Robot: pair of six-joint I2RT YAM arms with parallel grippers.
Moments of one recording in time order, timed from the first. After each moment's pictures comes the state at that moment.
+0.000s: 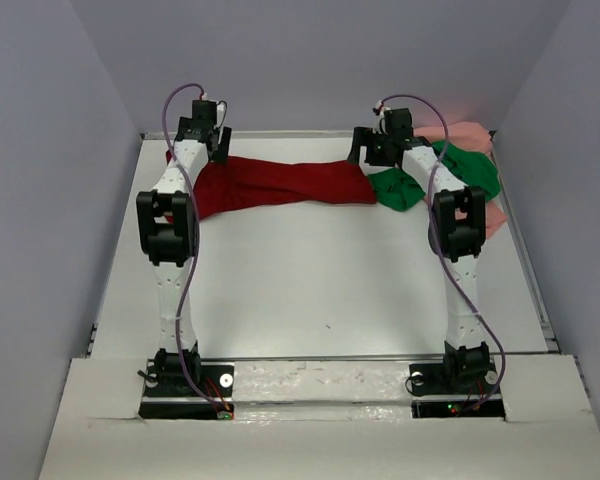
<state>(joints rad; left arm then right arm) -0.07 2.29 2.09 -0.54 -0.31 0.16 0.19 2.42 2.14 -0.41 -0.24 0.22</state>
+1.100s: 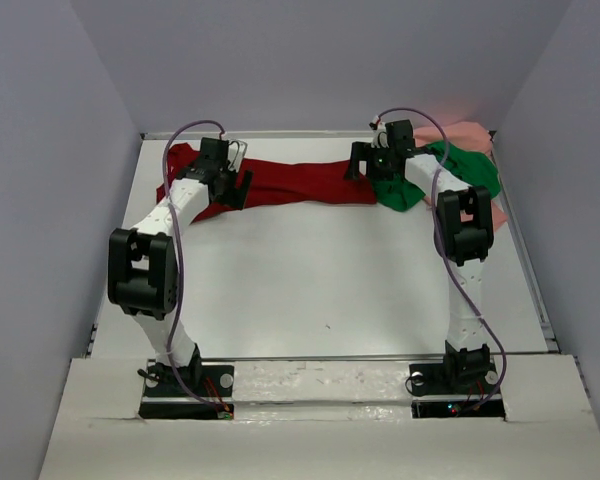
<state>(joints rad) -0.20 1.73 1.37 -0.48 -0.11 0.16 0.19 2.33 1.93 -0.37 -0.39 0.19</state>
